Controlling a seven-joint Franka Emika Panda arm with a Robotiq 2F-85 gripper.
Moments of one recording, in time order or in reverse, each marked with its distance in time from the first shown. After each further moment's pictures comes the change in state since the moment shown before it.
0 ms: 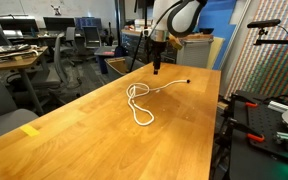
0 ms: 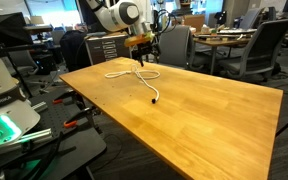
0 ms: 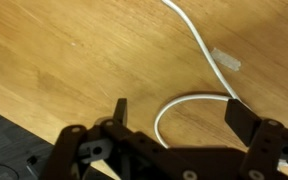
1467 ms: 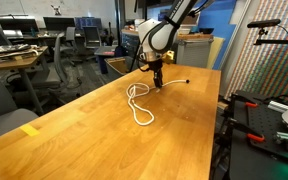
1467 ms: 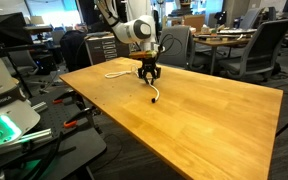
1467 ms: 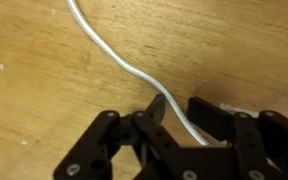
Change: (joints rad) arm 0.061 0.295 -0.047 0.304 0.106 -0.389 0.125
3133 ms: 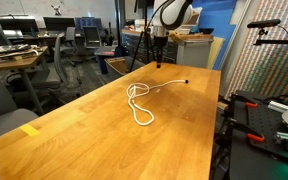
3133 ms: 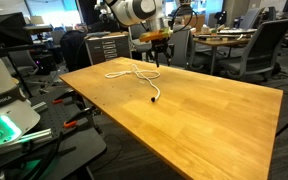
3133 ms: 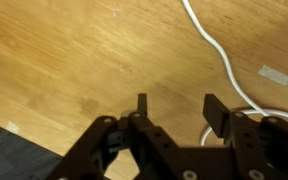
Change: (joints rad) arm -0.143 -0.227 0.024 -0.130 0.050 0.223 -0.322
